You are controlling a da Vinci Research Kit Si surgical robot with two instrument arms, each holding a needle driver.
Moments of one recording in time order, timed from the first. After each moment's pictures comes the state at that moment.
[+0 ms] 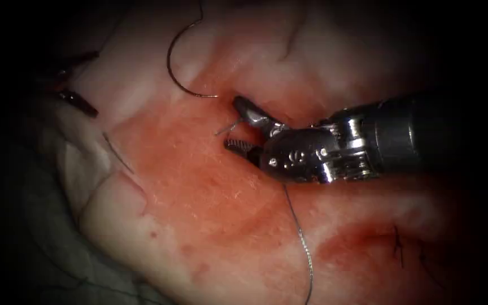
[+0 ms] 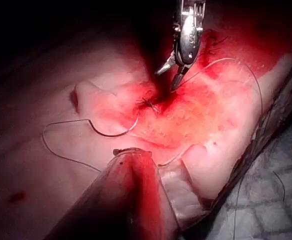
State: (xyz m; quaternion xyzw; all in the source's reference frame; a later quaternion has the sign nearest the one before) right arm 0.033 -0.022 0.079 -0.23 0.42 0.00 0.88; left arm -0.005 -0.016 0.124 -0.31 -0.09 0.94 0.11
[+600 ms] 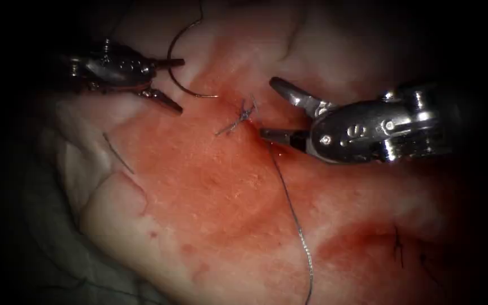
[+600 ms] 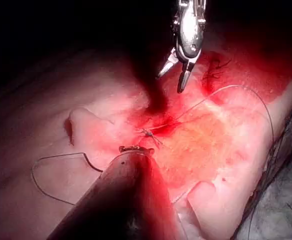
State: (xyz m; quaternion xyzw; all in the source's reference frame) right arm 0.027 -0.019 0.075 -0.06 0.38 0.00 0.92; left arm -0.014 -0.014 0.126 -0.32 -0.11 0.93 0.12
